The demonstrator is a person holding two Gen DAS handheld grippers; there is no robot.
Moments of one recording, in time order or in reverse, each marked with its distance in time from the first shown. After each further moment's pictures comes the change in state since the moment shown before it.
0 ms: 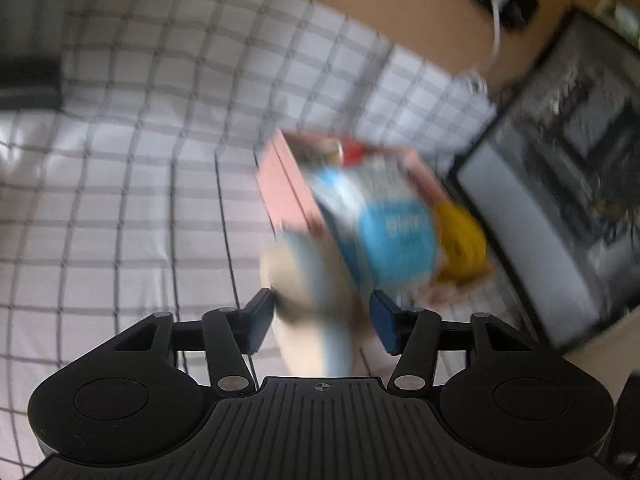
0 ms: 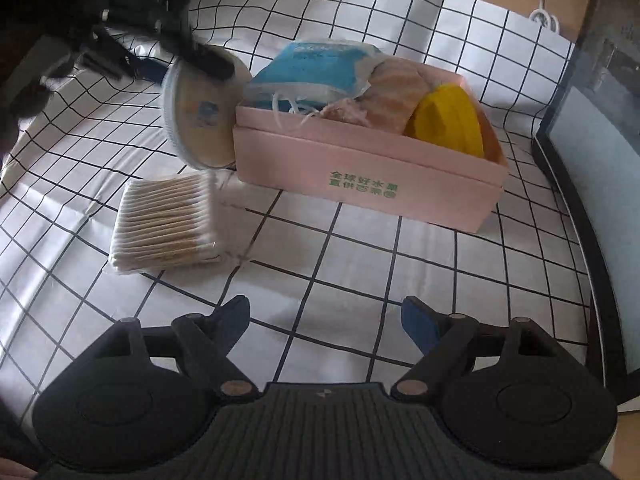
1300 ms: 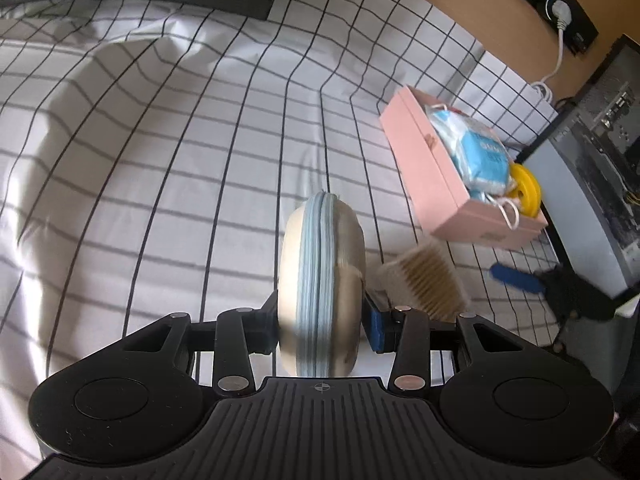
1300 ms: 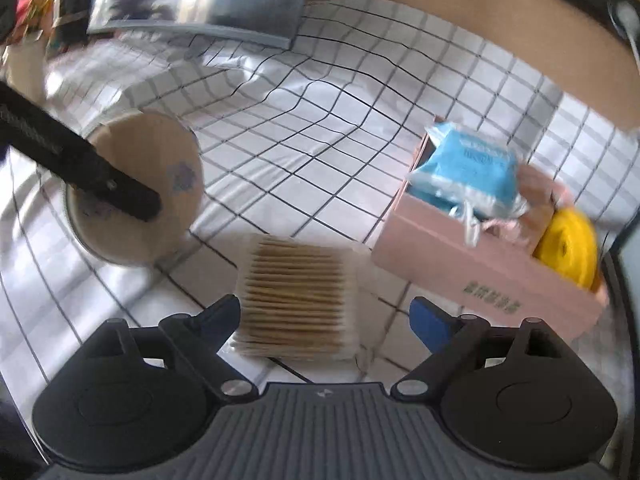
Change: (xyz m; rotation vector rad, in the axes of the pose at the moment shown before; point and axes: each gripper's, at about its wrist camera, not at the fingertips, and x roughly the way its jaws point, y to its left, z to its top) left arm -0.083 0.041 -0.111 -0.171 0.011 0.171; right arm 0.002 0.083 0.028 -0.279 -0.126 0.065
